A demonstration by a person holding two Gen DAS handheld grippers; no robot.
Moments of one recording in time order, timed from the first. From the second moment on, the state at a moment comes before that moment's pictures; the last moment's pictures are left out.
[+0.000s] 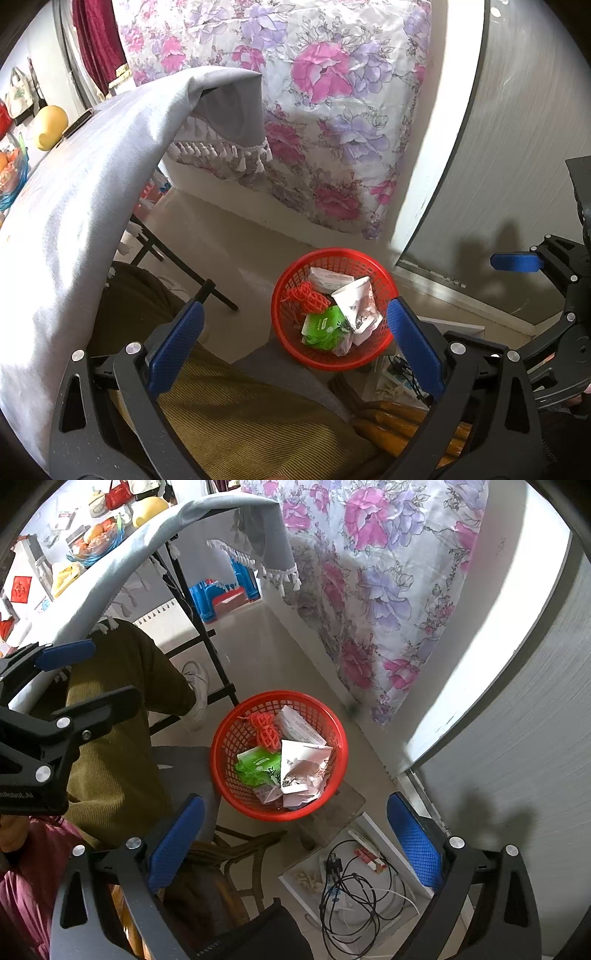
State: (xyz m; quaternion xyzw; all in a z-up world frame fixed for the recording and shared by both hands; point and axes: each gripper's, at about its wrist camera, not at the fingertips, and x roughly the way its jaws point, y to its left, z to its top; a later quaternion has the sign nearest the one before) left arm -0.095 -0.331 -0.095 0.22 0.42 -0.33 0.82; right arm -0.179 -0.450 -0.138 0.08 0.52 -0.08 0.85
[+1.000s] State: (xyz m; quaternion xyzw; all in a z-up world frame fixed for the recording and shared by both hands) left arm -0.093 -0.336 -0.103 0.23 0.43 -0.32 0.81; right arm -0.178 -0.450 -0.139 0.09 0.52 -0.08 0.85
